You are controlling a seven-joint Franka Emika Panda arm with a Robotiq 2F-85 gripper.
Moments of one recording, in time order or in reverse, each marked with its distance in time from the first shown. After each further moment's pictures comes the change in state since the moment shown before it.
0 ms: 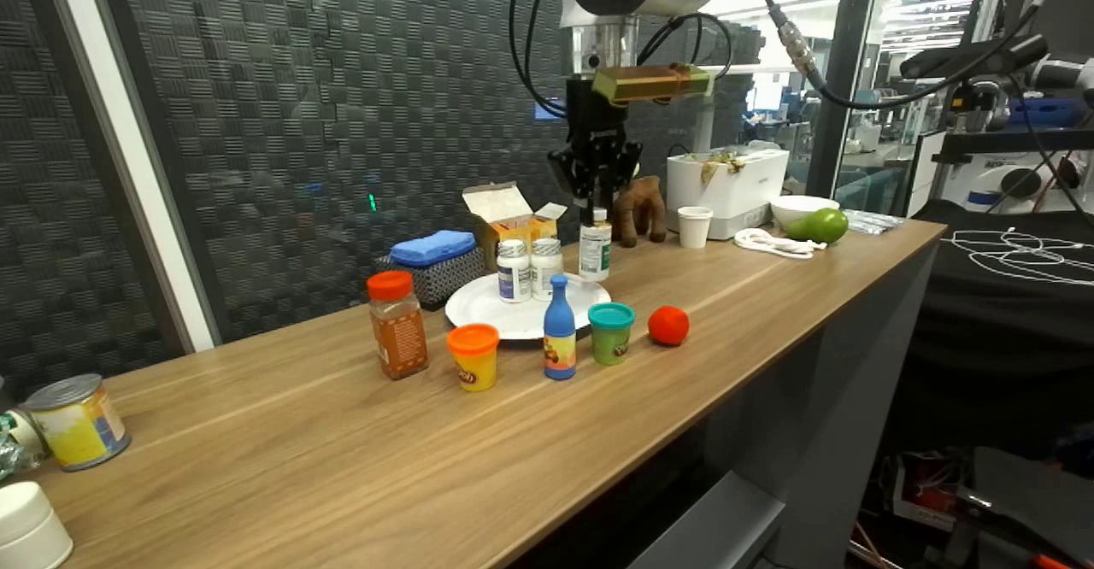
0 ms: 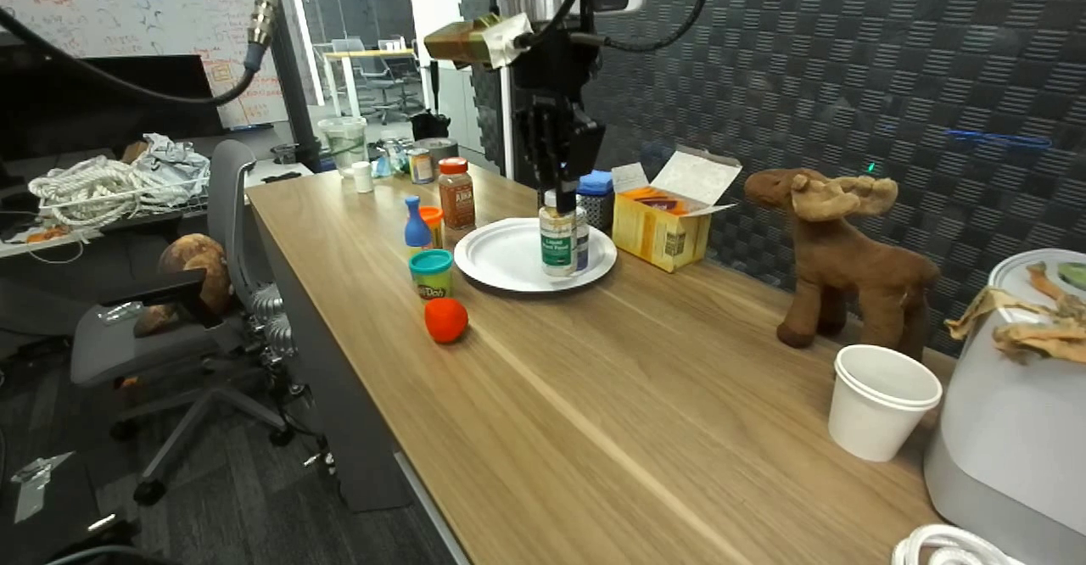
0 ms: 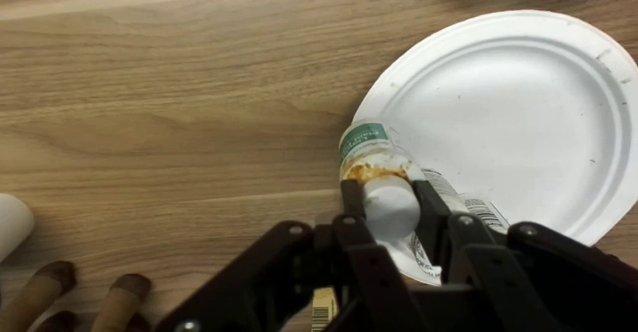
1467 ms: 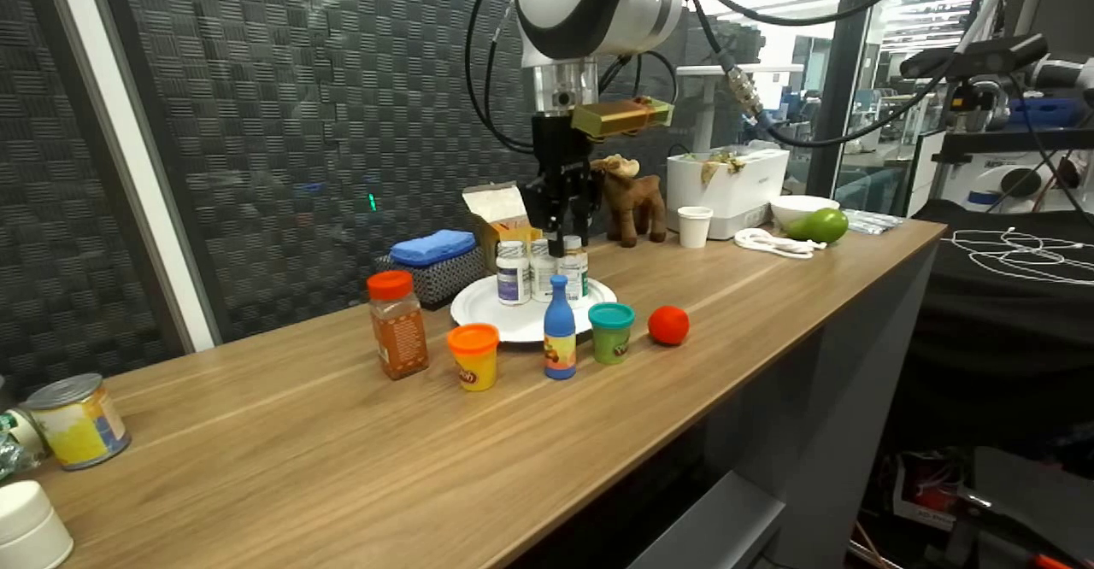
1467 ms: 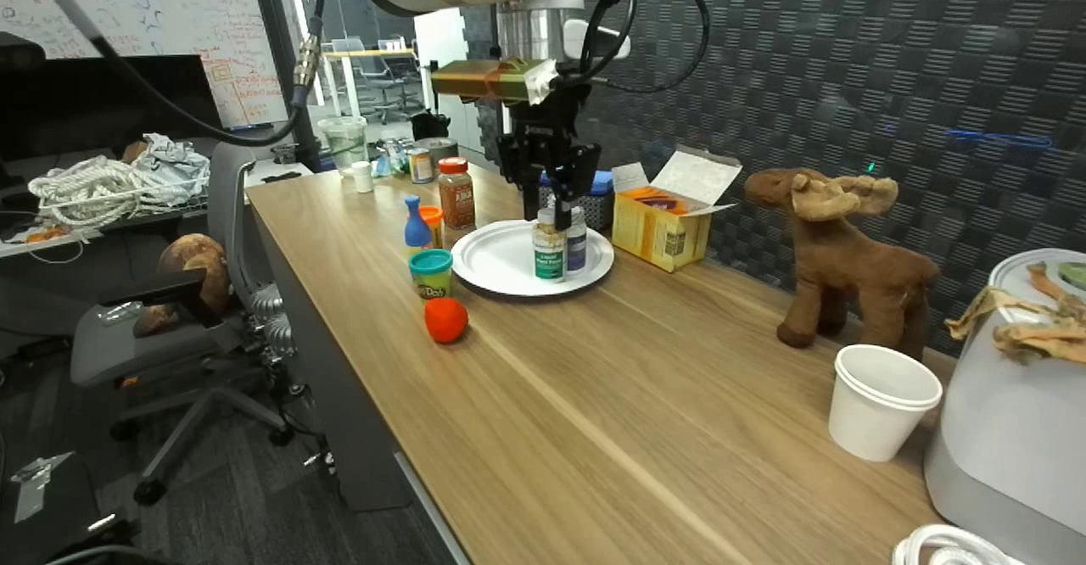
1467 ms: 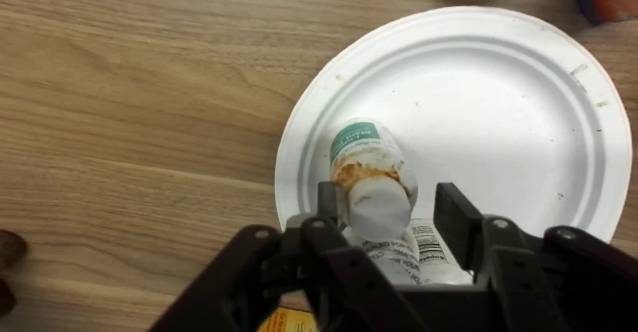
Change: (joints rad) arm 0.029 0.127 0.026 0.102 -0.009 -0.024 -0.195
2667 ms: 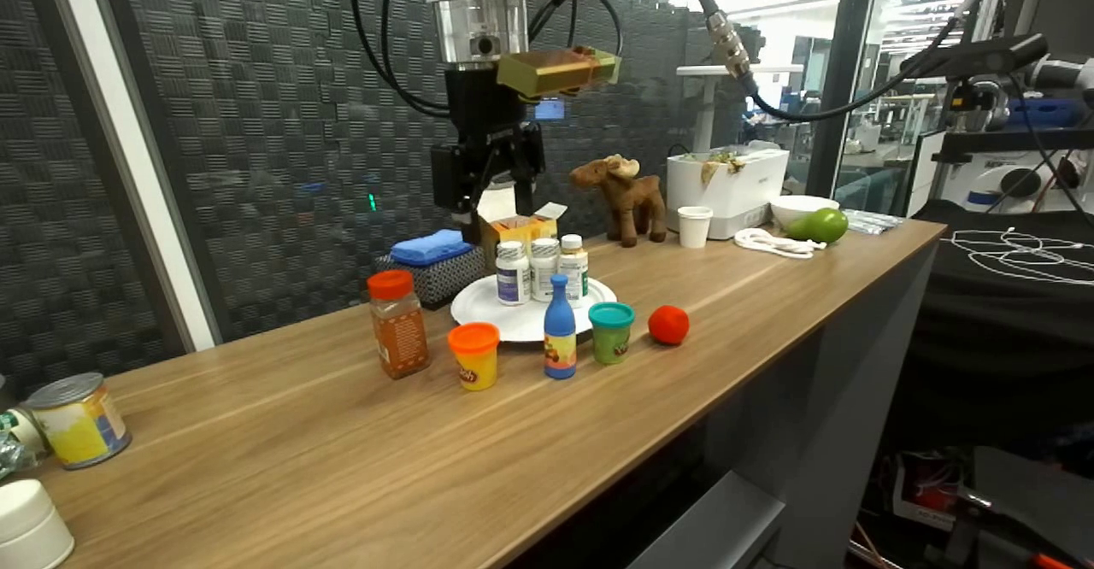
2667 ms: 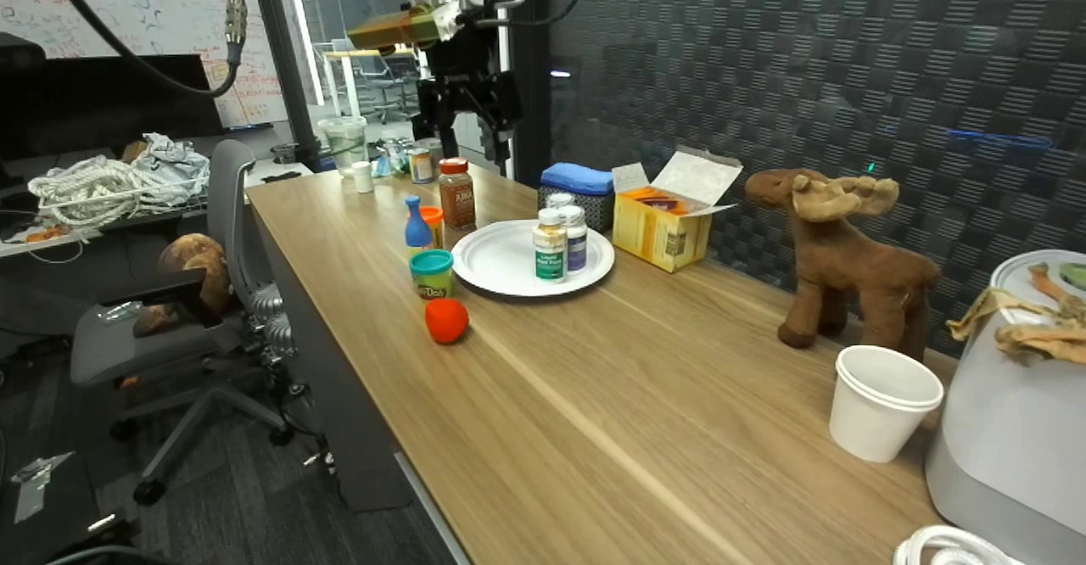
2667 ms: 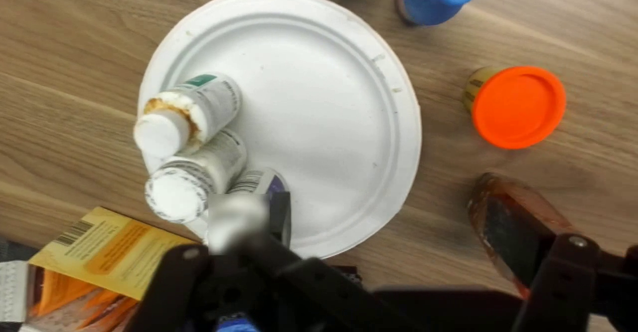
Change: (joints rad) arm 0.154 -0.054 0.058 0.027 -0.085 -0.039 0.079
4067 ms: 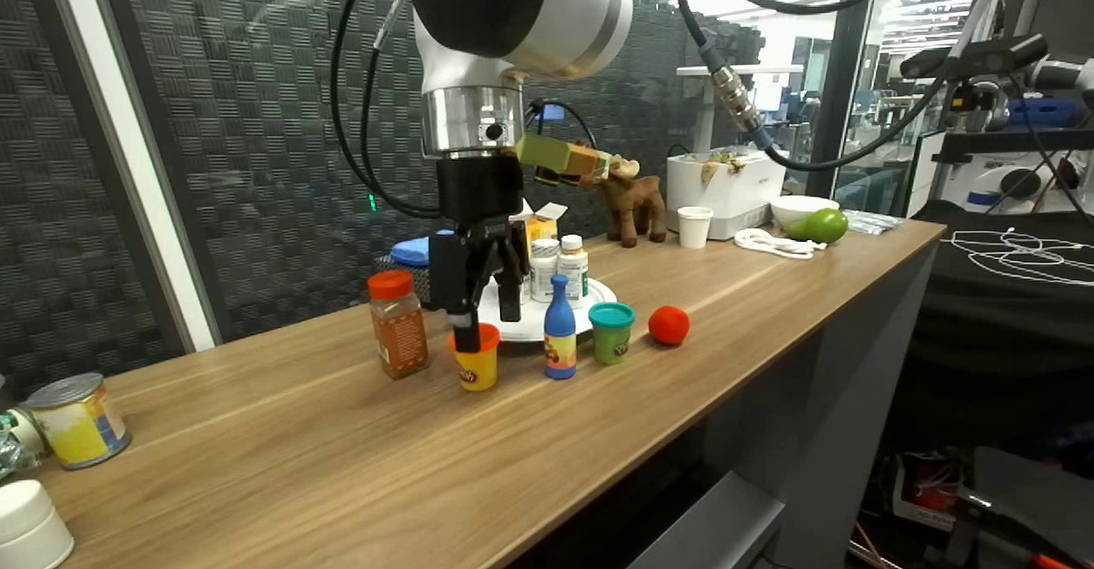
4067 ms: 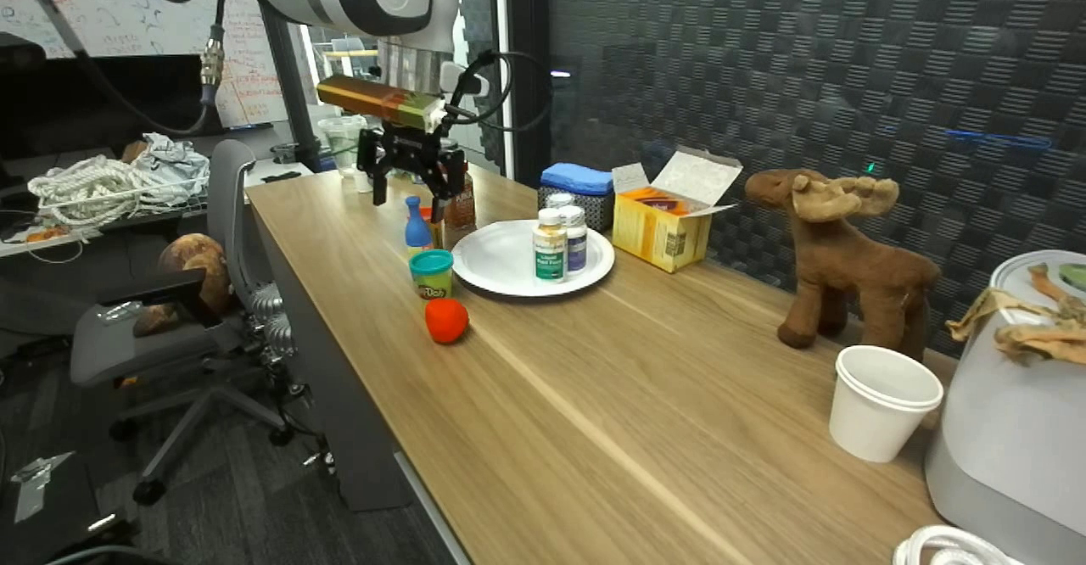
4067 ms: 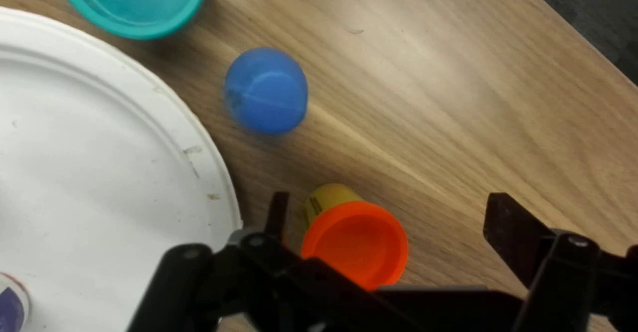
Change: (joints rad) arm -0.028 0.038 0.083 -0.124 0.249 0.018 -0.329
